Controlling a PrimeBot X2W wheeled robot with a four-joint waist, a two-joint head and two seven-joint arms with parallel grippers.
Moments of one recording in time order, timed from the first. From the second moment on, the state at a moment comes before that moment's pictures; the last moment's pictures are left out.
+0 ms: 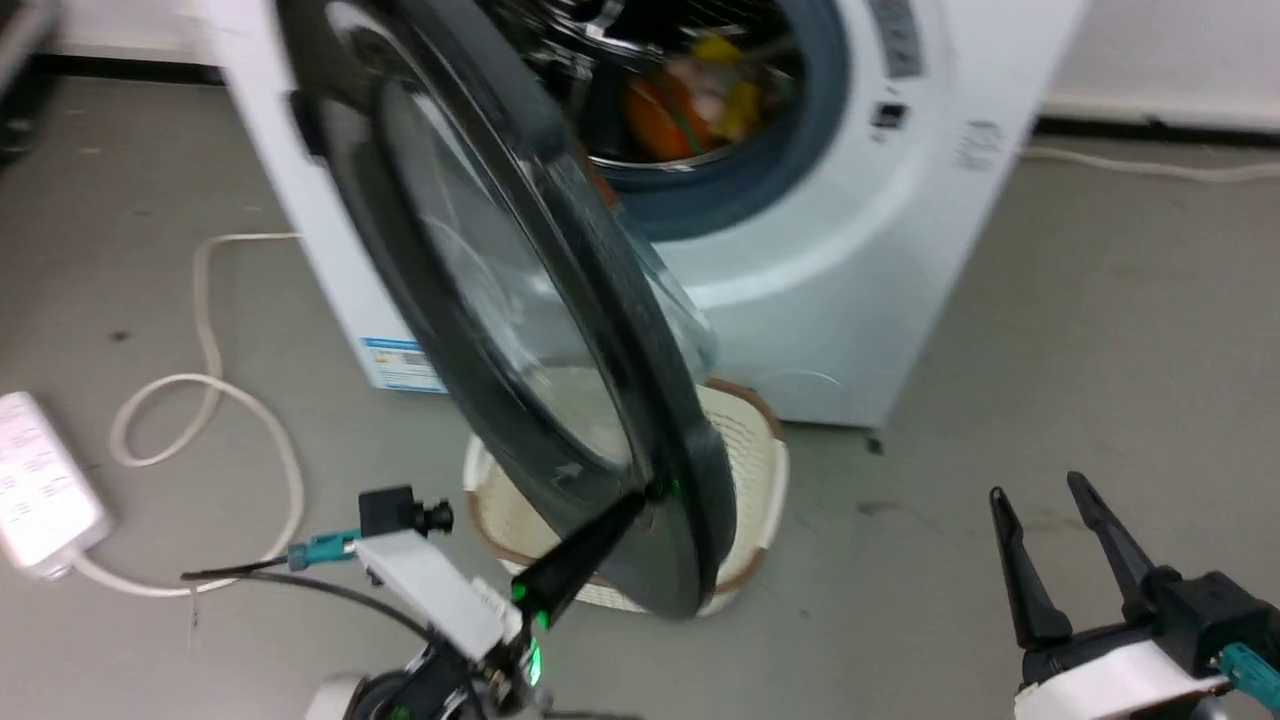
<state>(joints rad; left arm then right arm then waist) -0.13 0.05 -0.18 0.08 -1.52 -0.10 0.56 -0.01 -0.12 -0.01 0.11 0.10 0.13 -0.26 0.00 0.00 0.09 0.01</state>
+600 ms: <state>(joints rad) -0.63 0.05 -0.33 0.43 -1.68 -0.12 0.00 -0.09 -0.09 0.00 0.11 0.14 0.13 -0.26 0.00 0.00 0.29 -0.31</state>
